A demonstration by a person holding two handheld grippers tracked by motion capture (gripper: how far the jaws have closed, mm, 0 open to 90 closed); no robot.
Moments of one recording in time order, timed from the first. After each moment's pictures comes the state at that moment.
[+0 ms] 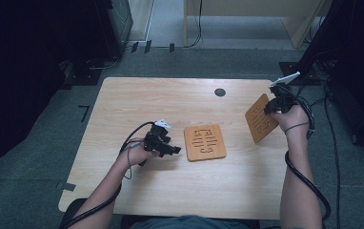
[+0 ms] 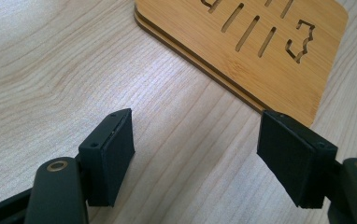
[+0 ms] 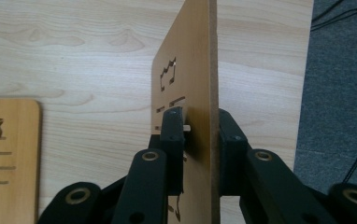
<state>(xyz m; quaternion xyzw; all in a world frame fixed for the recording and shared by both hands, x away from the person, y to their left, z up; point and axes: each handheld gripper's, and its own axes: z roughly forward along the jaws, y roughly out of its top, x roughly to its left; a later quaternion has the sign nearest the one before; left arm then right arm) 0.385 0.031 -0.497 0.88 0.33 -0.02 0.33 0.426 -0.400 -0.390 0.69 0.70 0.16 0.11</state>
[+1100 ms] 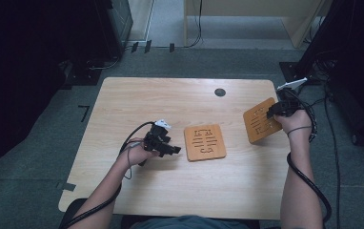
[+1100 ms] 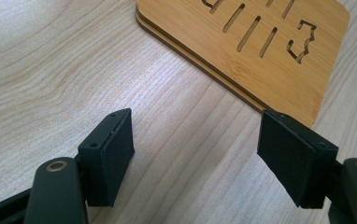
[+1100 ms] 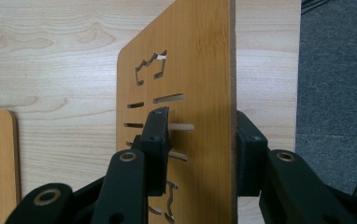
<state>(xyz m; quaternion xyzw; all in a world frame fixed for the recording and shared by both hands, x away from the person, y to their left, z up) 0.385 0.031 -0.497 0.88 0.33 -0.02 0.33 0.427 -0.425 -0.413 0.73 0.66 0.17 0.08</state>
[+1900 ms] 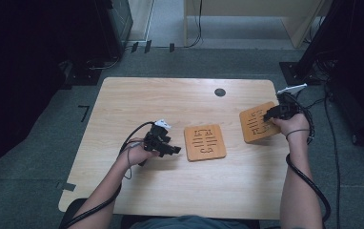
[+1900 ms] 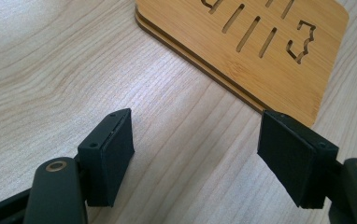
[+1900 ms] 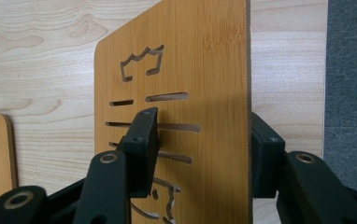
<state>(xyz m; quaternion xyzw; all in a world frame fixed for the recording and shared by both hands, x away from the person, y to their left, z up) 0.385 0.031 -0.497 0.88 0.33 -0.02 0.33 0.431 -0.435 -0.438 0.74 0.65 0.19 0.04</state>
